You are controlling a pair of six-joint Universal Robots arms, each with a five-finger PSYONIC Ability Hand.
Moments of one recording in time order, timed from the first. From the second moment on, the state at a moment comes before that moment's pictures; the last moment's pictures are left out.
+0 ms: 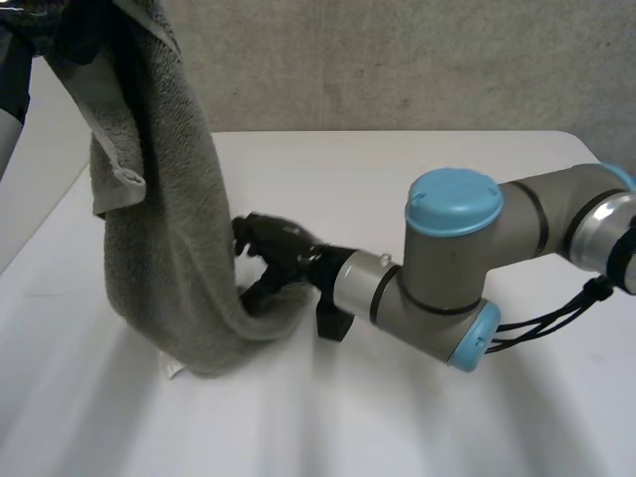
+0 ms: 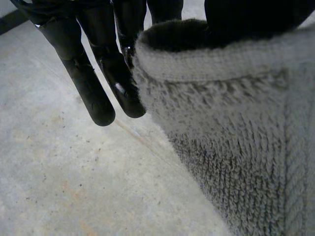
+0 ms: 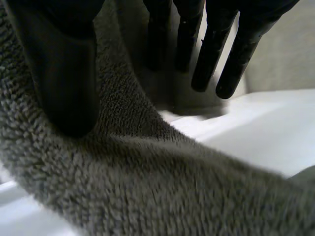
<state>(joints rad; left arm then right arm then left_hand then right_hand) 4.35 -1.32 -1.65 3.59 -1.32 3.56 2.26 -0.80 1.06 -0.07 0.97 3.57 1.19 1.22 1.22 1.22 1.03 0.51 0.51 0.51 0.51 0.35</state>
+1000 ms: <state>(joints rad) 4.31 -1.96 -1.40 3.71 -1.46 3.55 2.07 -1.16 1.33 -0.39 1.36 2.91 1.19 1.22 1.22 1.22 1.03 1.32 1.31 1.34 1.33 1.14</state>
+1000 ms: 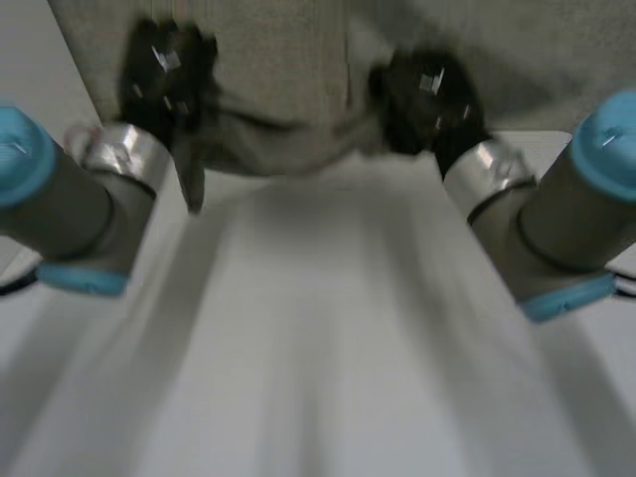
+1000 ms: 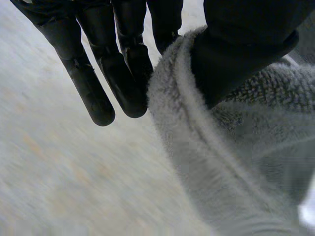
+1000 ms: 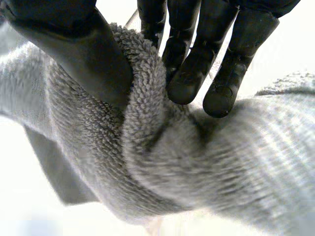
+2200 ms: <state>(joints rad) 4.27 -1.77 -1.93 3.70 -1.45 3.56 1.99 -1.15 1.28 0.27 1.23 2.68 1.19 1.22 1.22 1.22 1.03 0.33 0.30 0.32 0.32 0.17</state>
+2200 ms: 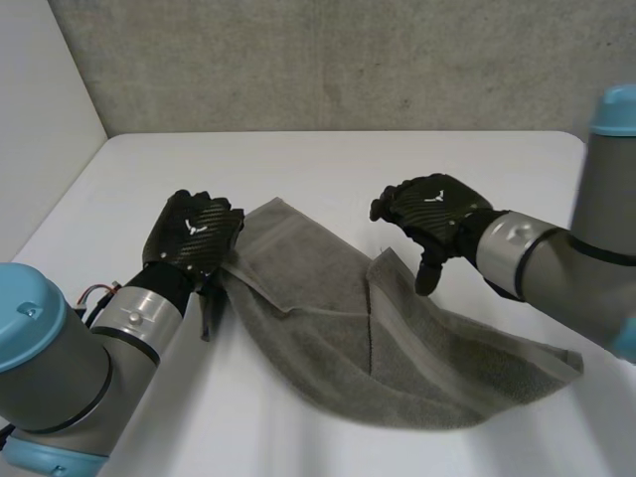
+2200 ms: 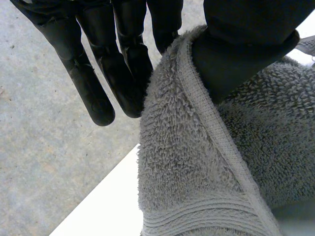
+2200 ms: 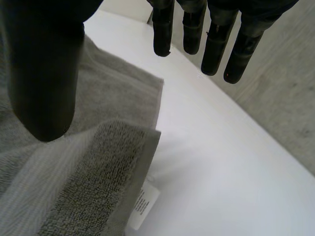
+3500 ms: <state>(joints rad) 4.40 -2.12 -1.61 3.81 -1.42 3.51 1.89 -0.99 1.33 -0.13 1.29 2.56 1.19 1.22 1.22 1.22 1.03 1.33 1.33 1.33 1.33 1.15</state>
